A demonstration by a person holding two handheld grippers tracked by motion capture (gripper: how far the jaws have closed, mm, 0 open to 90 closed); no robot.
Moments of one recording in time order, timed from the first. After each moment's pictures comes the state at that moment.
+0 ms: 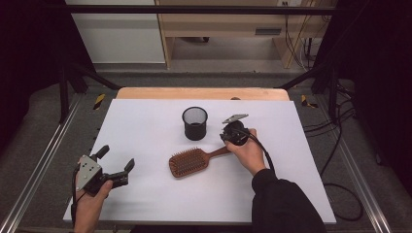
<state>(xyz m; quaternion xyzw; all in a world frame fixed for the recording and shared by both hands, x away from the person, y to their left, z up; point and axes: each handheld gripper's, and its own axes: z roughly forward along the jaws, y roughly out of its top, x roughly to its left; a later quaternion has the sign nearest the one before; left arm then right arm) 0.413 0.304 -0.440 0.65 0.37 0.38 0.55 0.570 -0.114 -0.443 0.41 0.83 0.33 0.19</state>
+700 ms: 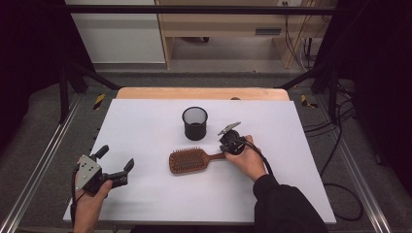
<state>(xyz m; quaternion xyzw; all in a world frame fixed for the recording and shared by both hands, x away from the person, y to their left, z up) 0.413 0.305 -0.439 0.65 0.37 0.38 0.55 0.550 -0.106 -0.460 0.37 0.88 0.27 0.15</state>
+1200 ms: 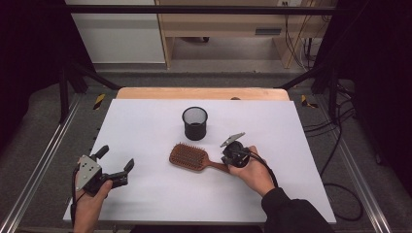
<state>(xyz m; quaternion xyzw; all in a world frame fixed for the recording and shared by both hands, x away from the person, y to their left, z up) 0.413 0.305 -0.440 0.65 0.37 0.38 0.54 0.507 -0.113 -0.454 0.36 0.89 0.27 0.12</state>
